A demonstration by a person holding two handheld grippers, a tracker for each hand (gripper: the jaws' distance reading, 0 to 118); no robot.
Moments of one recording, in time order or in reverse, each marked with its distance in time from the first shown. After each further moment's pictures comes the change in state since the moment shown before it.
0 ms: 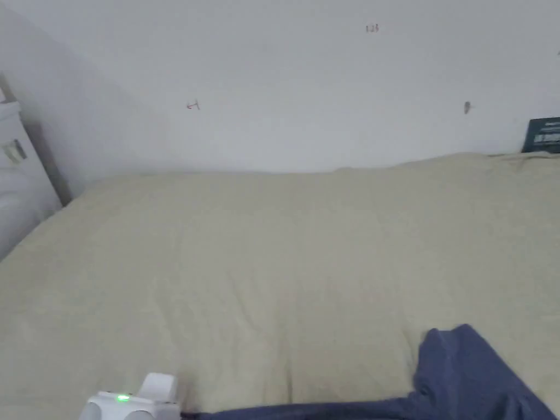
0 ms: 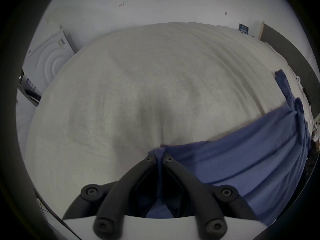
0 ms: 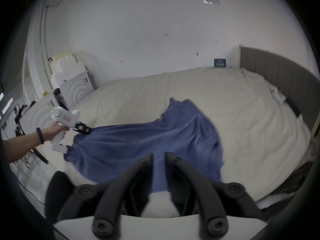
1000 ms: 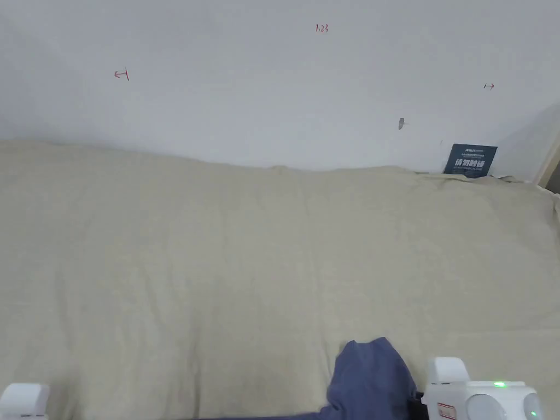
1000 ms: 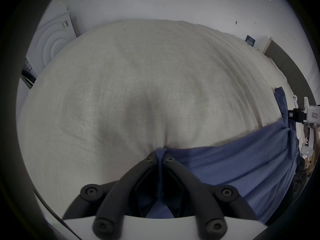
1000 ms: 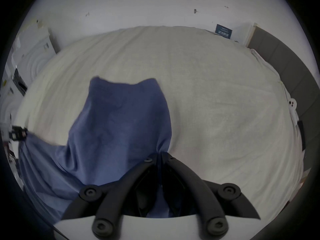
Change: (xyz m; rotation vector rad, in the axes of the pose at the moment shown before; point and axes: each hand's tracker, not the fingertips) left arm -0.006 0.000 0.015 -0.007 -0.074 0.110; right arm 0.116 0.090 -0.263 -0.377 -0.136 -0.009
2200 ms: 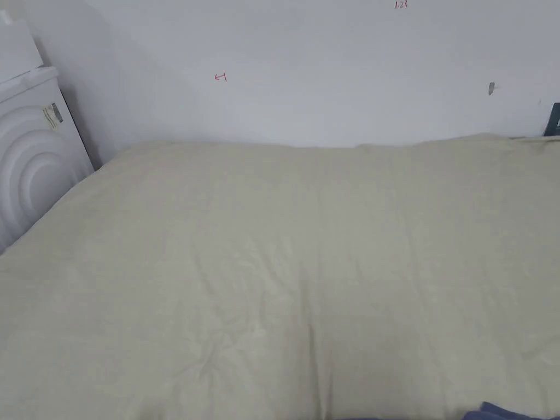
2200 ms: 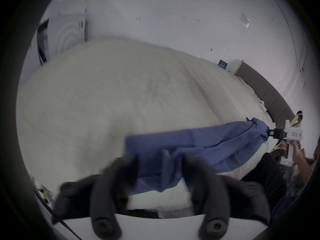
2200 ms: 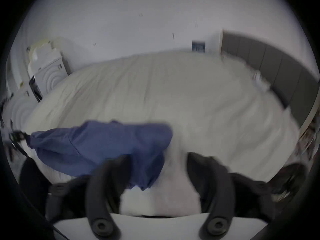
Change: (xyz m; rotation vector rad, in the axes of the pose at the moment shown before) left arm -0.053 -0.186 0.152 0.327 -0.153 0.022; right arm 0.016 -0.201 0.190 0.293 -0.084 0.028
